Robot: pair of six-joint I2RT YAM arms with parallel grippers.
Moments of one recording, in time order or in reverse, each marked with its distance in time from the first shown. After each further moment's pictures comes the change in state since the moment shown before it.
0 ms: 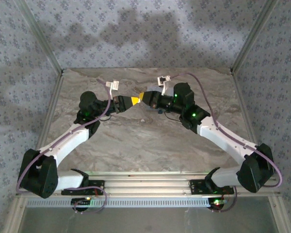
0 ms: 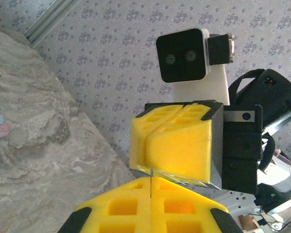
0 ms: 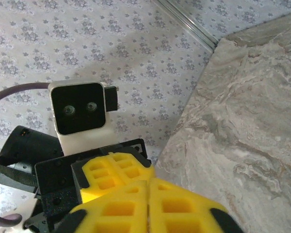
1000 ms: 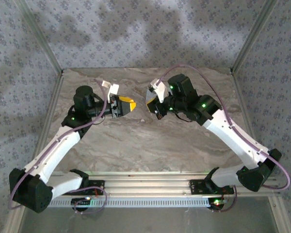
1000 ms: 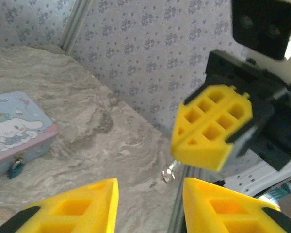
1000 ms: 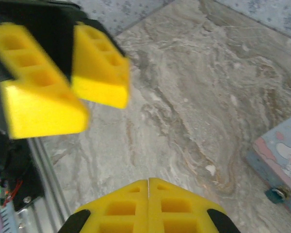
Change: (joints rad) left arm -0.001 -0.142 0.153 -0.576 -0.035 0.521; right arm 0.069 -0.001 0.408 -0.874 0.132 -0.859
